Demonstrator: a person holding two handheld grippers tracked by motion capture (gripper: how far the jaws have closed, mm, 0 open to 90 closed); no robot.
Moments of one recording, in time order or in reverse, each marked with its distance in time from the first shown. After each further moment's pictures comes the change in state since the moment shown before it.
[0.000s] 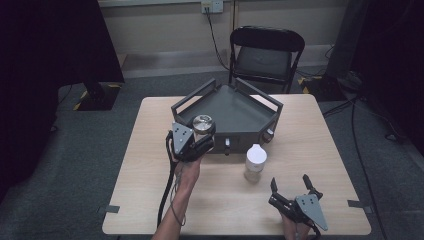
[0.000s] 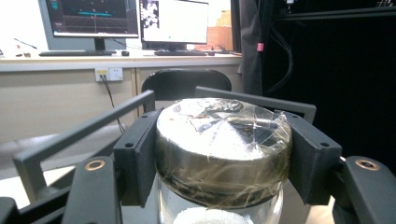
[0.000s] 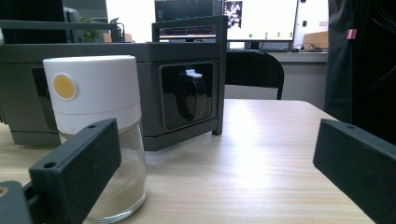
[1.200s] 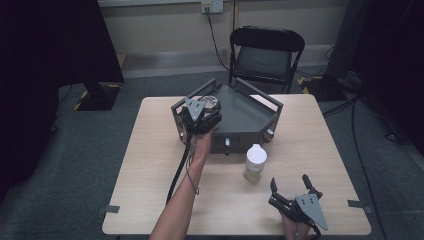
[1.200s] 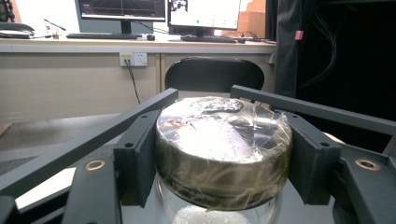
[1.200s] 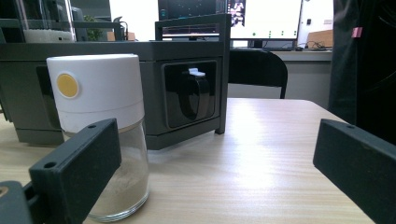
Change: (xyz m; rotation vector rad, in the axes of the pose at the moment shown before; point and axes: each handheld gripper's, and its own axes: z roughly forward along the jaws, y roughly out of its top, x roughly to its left) left arm -0.001 0.003 0.083 0.075 0.114 -0.019; right arm -0.003 0.002 0.001 0.009 0.016 0.001
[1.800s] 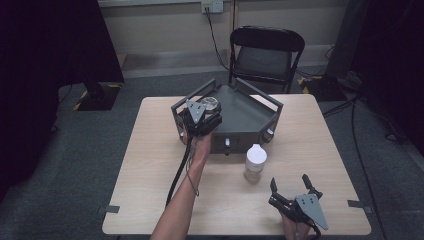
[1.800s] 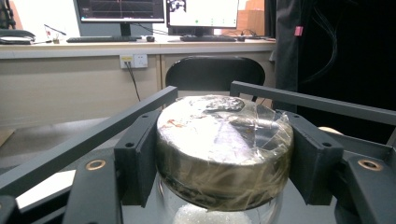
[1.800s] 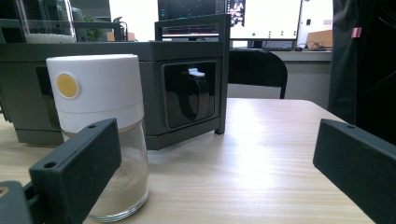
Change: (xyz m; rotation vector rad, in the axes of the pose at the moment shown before) left arm 0.000 -0.002 -0.001 0.002 -0.003 0.014; right arm 0.001 -0.001 0.000 -0.004 -0.004 -0.001
